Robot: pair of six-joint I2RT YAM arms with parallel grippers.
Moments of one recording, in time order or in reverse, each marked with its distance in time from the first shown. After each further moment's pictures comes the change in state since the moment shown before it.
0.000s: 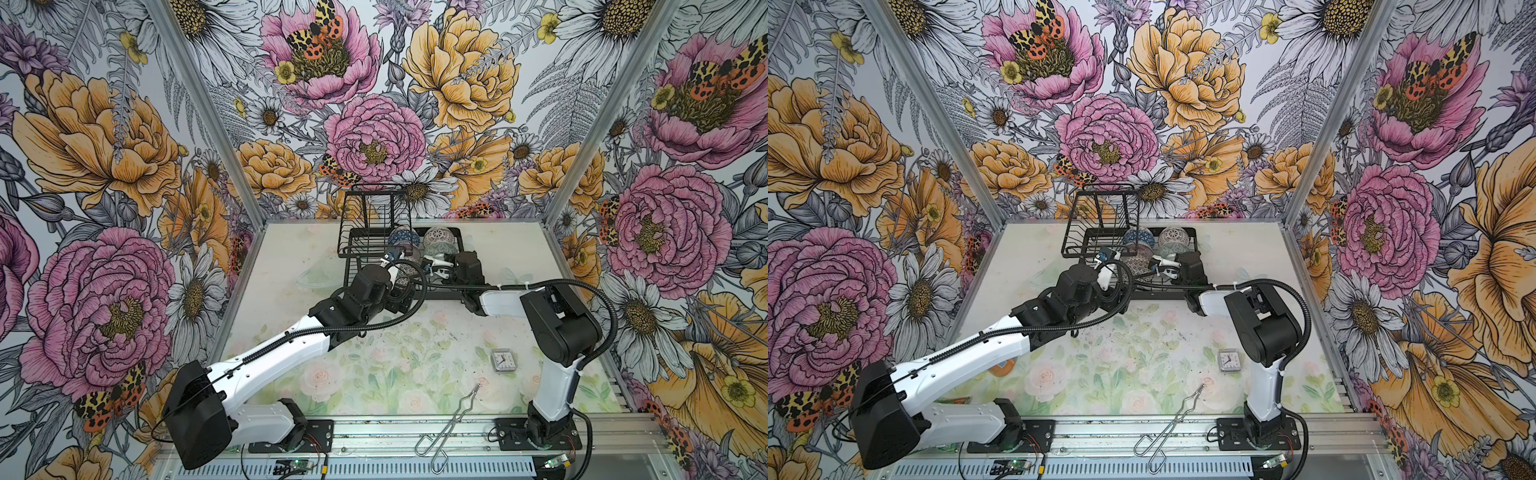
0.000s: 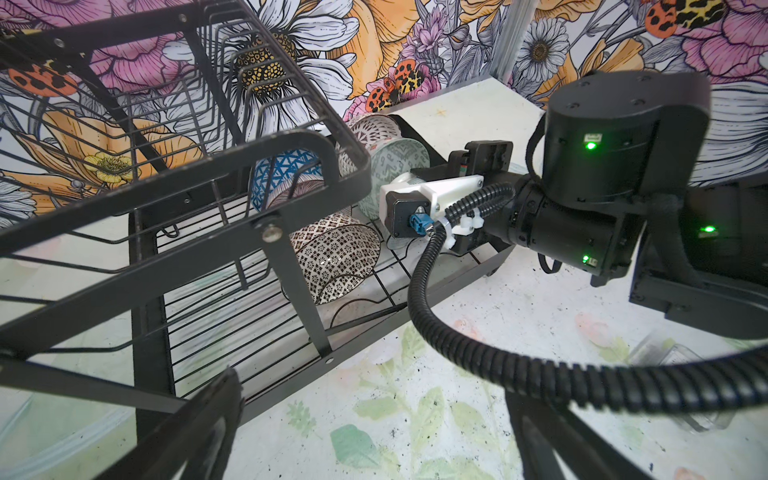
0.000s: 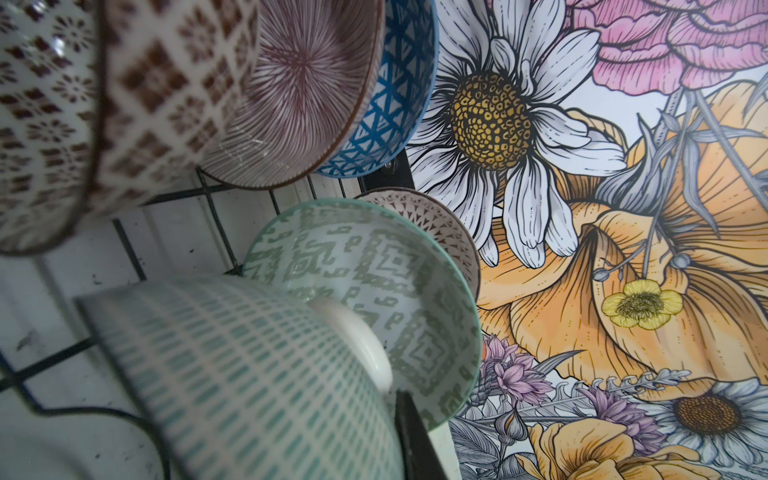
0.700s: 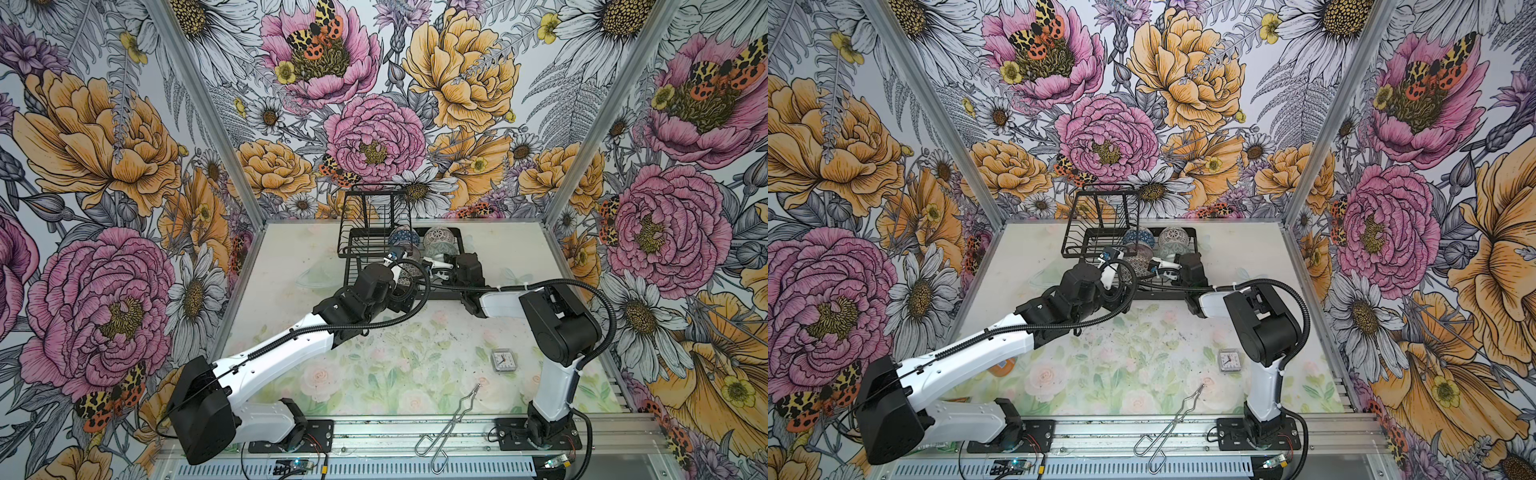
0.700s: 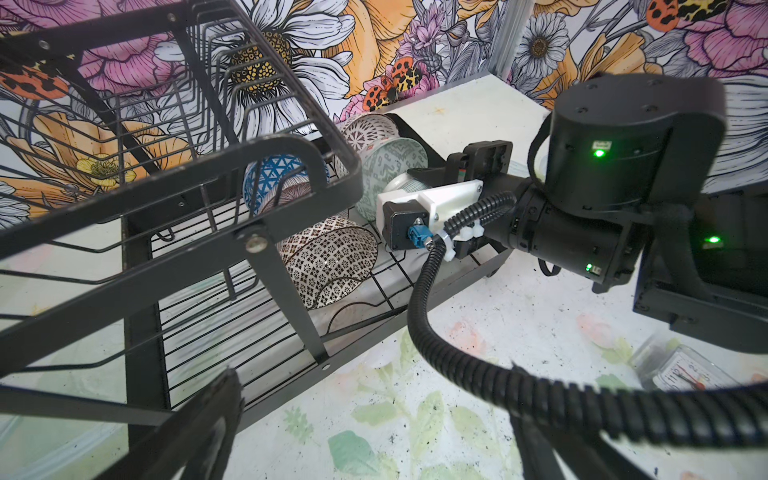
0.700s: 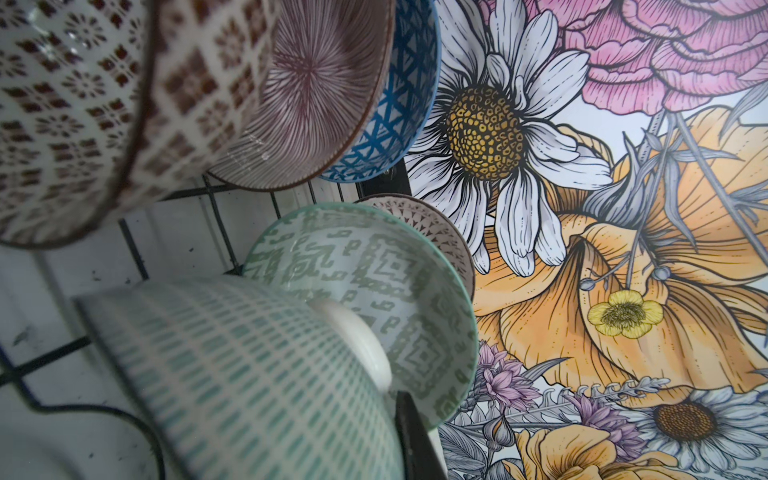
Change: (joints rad) left arm -0.005 0.029 0.013 0.011 0.000 0.010; right arm 0.000 0.002 -0.017 0.039 -0.004 -0.042
